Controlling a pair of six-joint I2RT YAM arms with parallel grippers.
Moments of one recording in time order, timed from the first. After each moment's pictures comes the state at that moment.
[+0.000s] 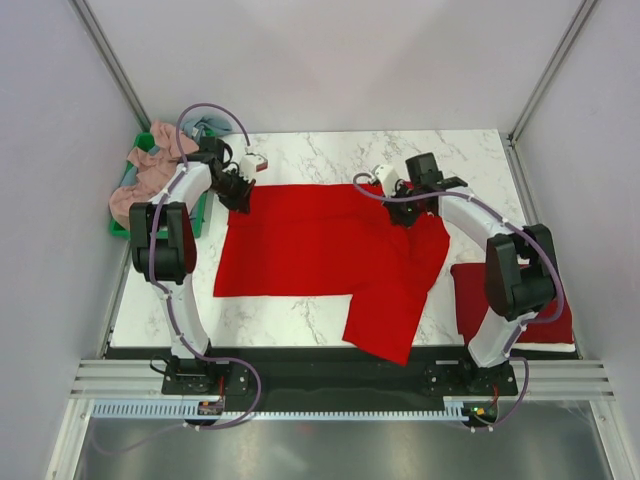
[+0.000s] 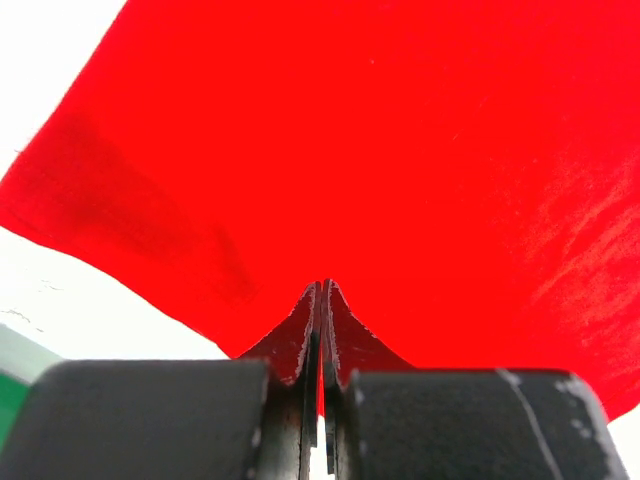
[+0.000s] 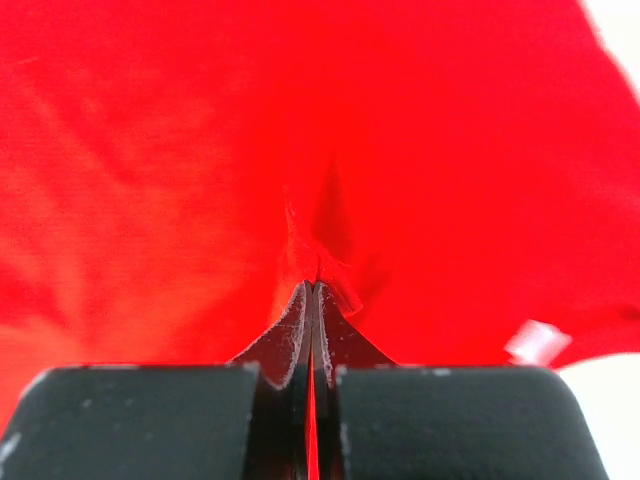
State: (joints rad) left arm -0.02 2.06 1.64 -0.79 0.45 0.67; right arm 0.26 1.77 1.30 -0.52 -0.32 -0.57
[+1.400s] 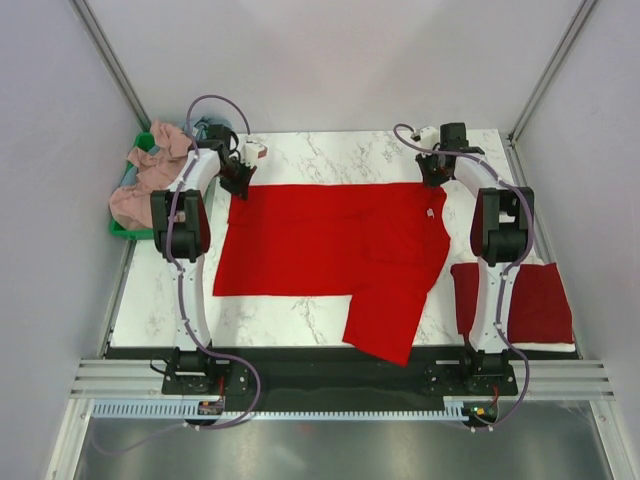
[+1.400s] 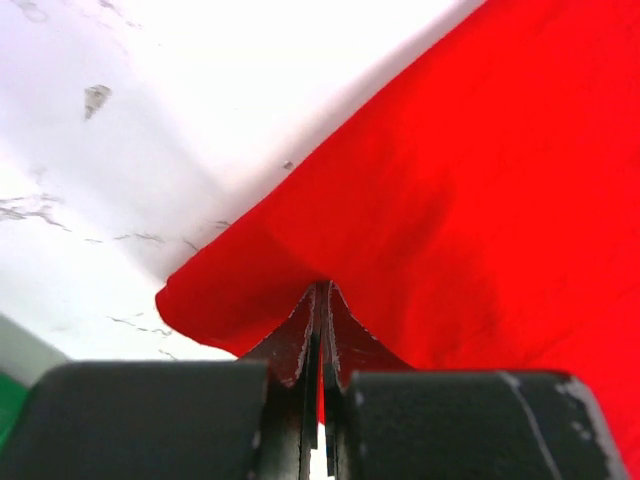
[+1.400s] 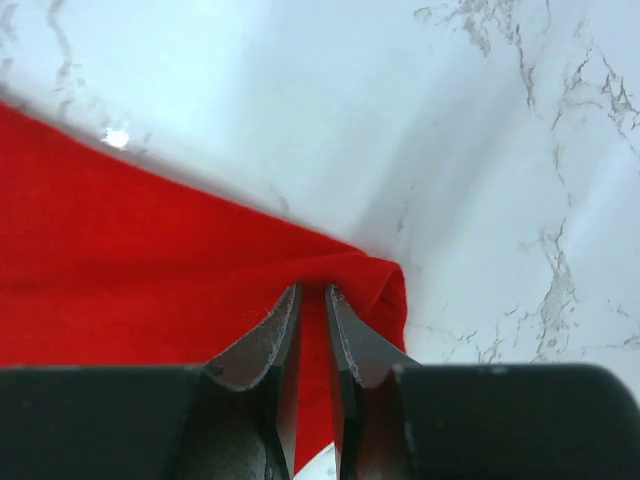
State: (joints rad) left arm -0.02 2.38 2.04 -0.86 0.31 0.60; right arm 0.02 2.25 1.80 -0.48 -0.19 -0.41
